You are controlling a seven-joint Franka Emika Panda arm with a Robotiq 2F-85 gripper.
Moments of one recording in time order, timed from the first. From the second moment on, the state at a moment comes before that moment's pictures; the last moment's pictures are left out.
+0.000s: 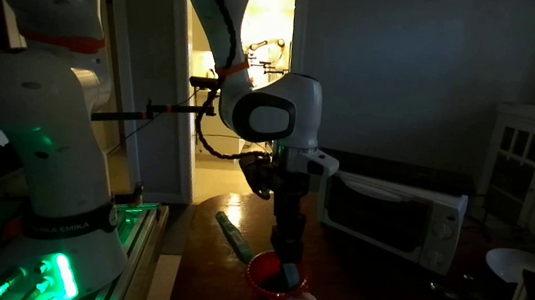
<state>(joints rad) 0.05 0.08 -0.02 -2.74 -0.14 2.80 0.07</state>
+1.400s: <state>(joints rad) 0.05 0.04 0.06 -2.74 0.14 2.65 -0.07</state>
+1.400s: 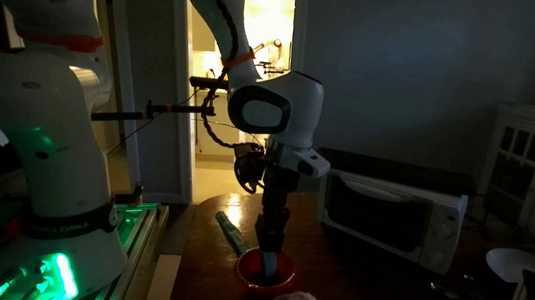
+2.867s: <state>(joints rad) 0.04 0.06 0.02 -2.74 -0.03 2.64 0.02</state>
